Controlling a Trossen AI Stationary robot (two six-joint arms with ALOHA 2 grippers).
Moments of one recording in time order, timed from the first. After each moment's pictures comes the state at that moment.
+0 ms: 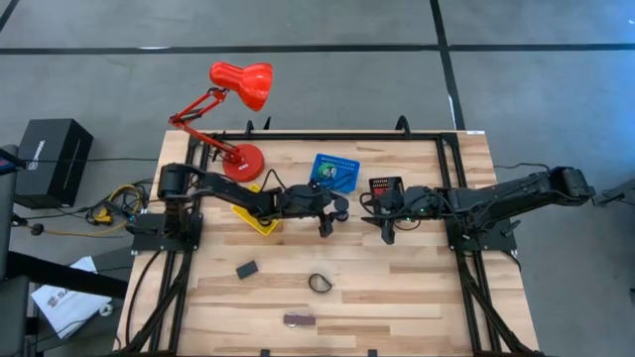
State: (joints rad) left arm 0.05 1.91 0.93 0.65 -0.18 -0.07; right arm 0.05 1.05 0.47 0.11 0.18 0.17
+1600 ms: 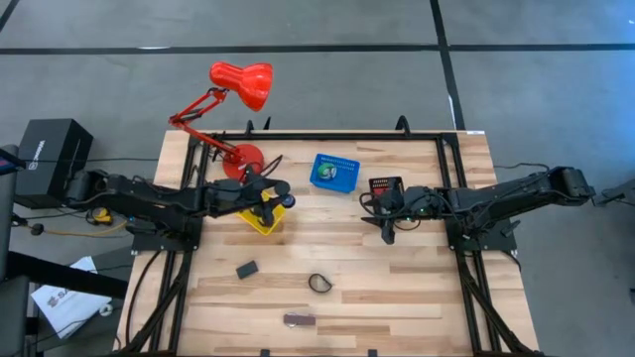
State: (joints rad) left arm 0.05 1.09 0.40 0.42 -0.38 -0.14; right arm 0.05 1.05 0.47 0.11 0.18 0.18
